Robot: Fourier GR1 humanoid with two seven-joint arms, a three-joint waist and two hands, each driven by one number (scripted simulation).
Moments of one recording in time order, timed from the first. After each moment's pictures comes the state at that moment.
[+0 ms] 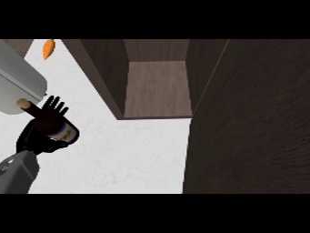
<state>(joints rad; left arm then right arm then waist) -0.47 0.32 0.41 -0.39 0.16 -0.58 -0.45 0.08 -0.26 0.45 -2.52 -0.03 -0.16 0.46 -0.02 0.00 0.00</state>
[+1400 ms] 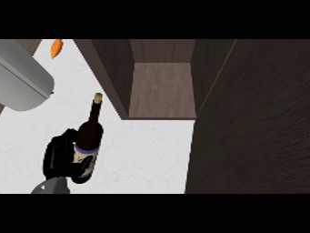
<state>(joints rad) -0.17 0.05 0.31 -0.82 0.18 -0.37 -0.72 0.14 -0.27 0.41 -2.51 -0.04 -0.14 0.41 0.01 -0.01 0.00</state>
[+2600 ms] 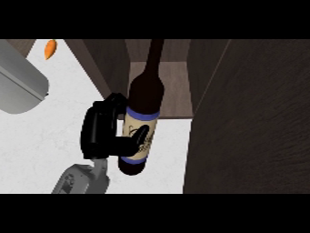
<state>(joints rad) -0.22 0.00 -0.32 -1.56 0.36 0.40 -0.17 0.15 -0.26 0.38 -2.51 -0.05 -0.10 0.40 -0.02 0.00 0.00</state>
